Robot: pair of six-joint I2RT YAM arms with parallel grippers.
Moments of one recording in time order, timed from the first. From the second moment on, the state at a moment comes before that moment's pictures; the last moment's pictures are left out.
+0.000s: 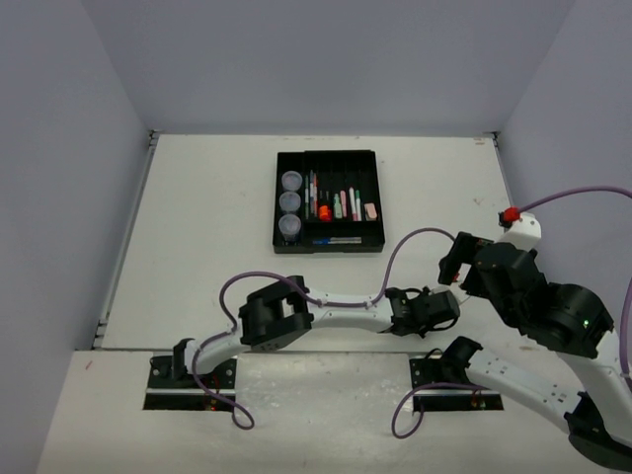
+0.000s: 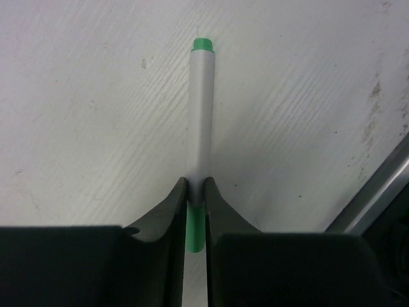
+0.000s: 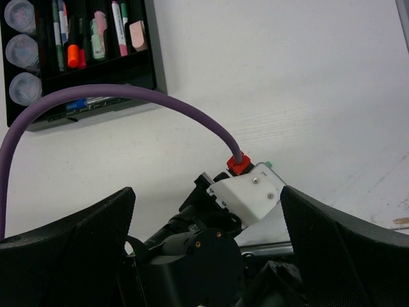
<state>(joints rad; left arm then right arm) -1.39 2.35 1.83 -0.40 -0.31 -0.34 0.78 0.69 1.27 -1.37 0.63 0.78</state>
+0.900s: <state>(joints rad) -1.20 1.83 1.39 -0.28 -0.38 -0.36 0.78 0.68 1.27 -1.31 0.67 0.73</state>
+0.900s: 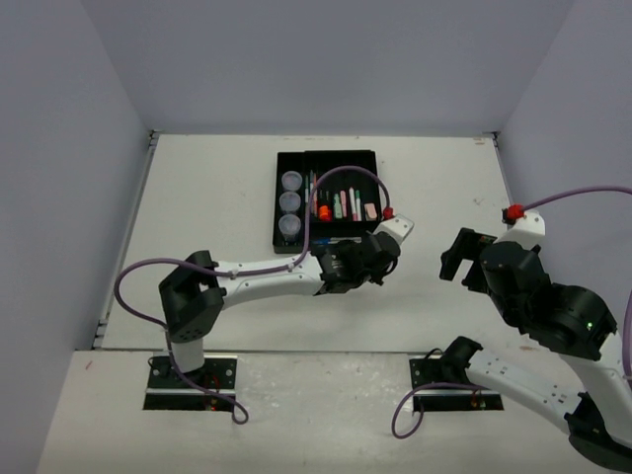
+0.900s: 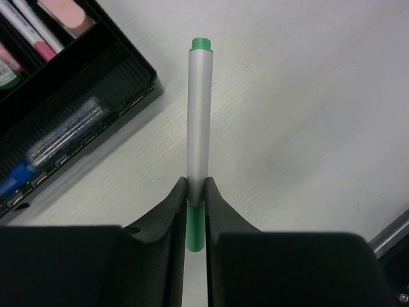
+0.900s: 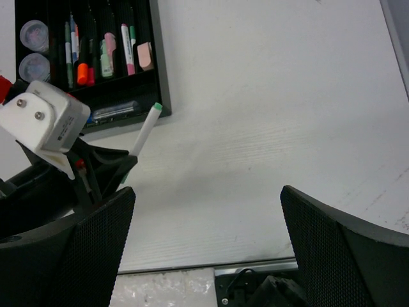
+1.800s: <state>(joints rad) -0.83 2.14 1.71 -0.16 -0.27 -0.58 0.78 0.69 1.15 -1.22 0.63 0.69</state>
